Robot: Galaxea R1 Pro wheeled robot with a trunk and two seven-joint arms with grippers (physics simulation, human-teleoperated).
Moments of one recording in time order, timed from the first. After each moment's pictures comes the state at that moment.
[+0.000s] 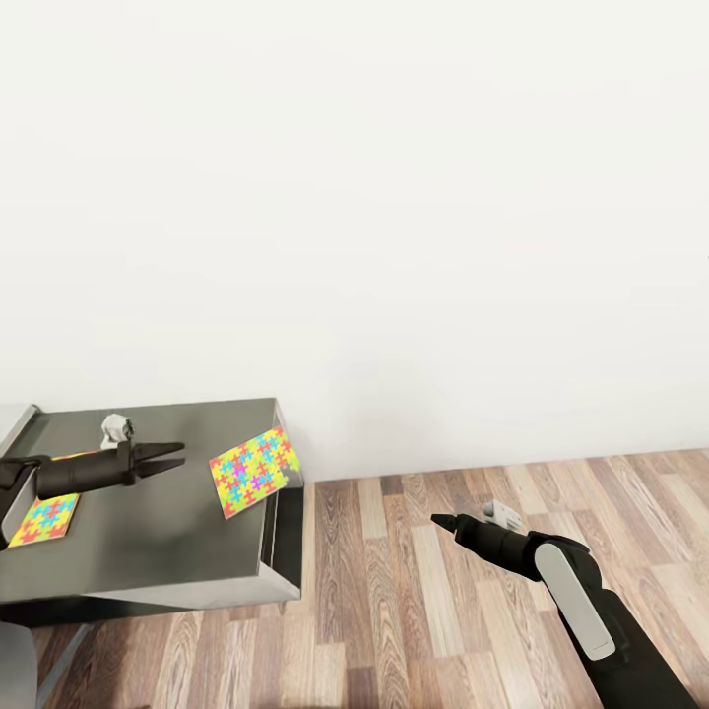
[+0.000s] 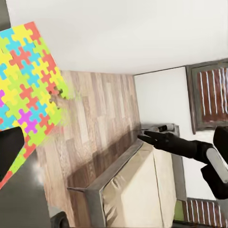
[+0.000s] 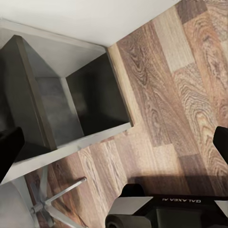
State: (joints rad) left arm -0.82 0.53 0.13 -0.71 0.19 0.90 -1.47; right arm -0.38 -0.16 0.06 -1.29 -0.83 0.80 -0.04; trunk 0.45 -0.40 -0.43
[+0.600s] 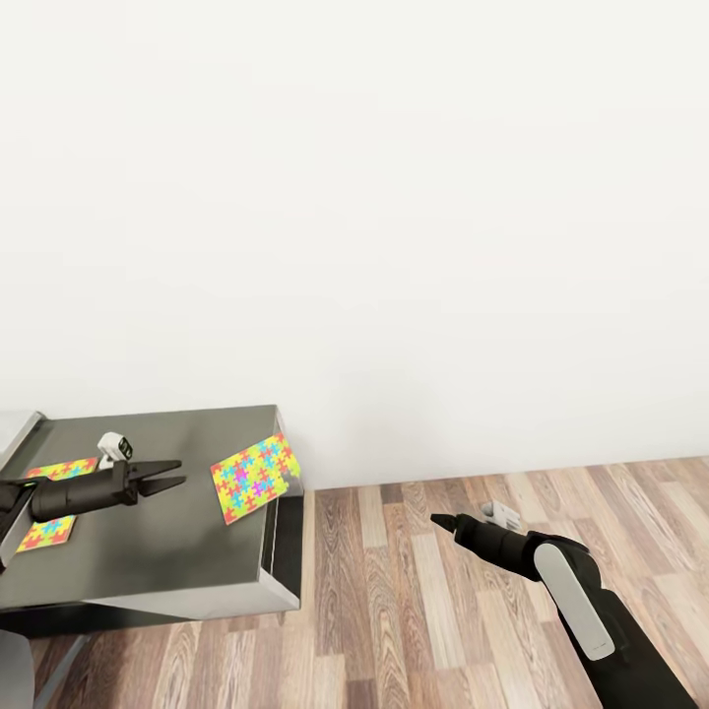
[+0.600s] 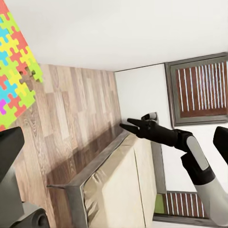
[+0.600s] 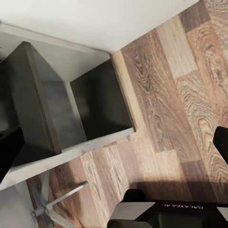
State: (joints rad) left arm -0.75 0.52 0.13 -0.70 0.19 0.89 -1.57; right arm -0.38 -0.16 0.06 -1.29 -0.83 0.80 -0.04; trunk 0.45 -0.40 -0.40
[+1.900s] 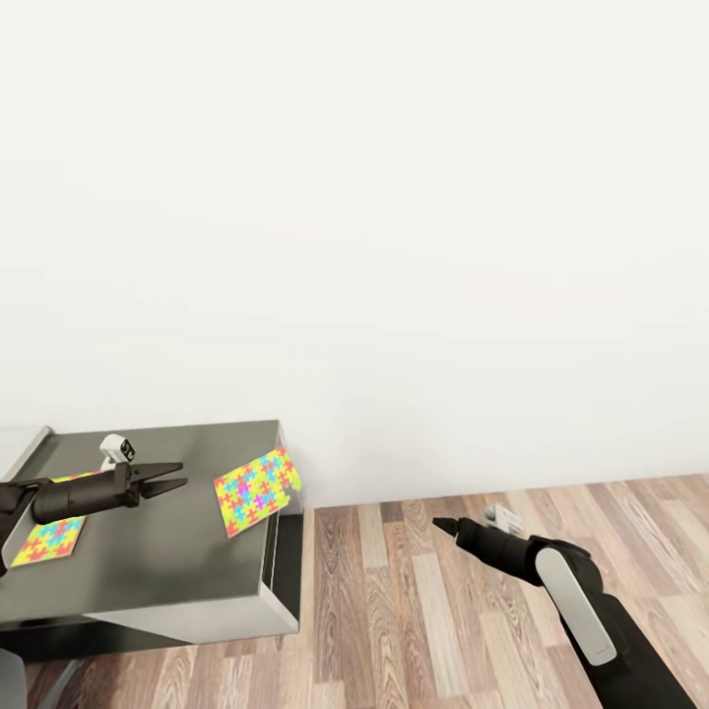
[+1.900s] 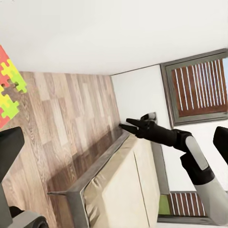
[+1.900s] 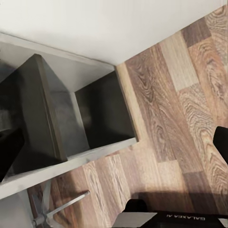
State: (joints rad) left arm -0.75 0.52 0.13 -0.70 0.19 0.89 -1.57; right arm -0.37 -0.16 0.05 -1.28 -0.83 0.79 -0.04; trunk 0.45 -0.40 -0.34
